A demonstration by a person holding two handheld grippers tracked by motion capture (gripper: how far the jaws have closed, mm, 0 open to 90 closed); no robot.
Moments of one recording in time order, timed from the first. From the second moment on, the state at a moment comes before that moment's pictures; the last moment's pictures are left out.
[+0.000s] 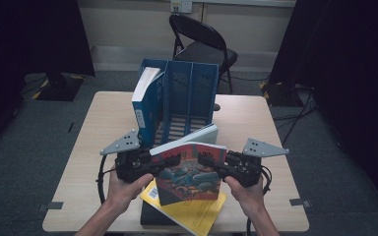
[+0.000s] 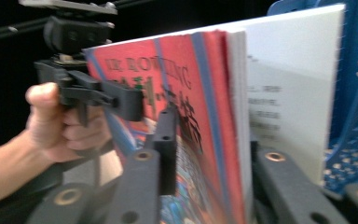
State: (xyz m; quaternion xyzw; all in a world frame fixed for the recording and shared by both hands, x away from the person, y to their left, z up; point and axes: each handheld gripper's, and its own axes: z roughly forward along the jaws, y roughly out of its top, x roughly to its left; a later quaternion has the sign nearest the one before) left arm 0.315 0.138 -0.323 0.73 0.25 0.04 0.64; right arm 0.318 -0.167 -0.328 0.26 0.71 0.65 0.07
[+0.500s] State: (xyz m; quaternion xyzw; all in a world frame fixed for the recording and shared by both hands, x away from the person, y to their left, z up) left arm 0.310 0.140 -0.329 0.73 0.24 0.05 0.63; right arm 0.332 -0.187 -0.348 0.31 0.73 0.61 0.07
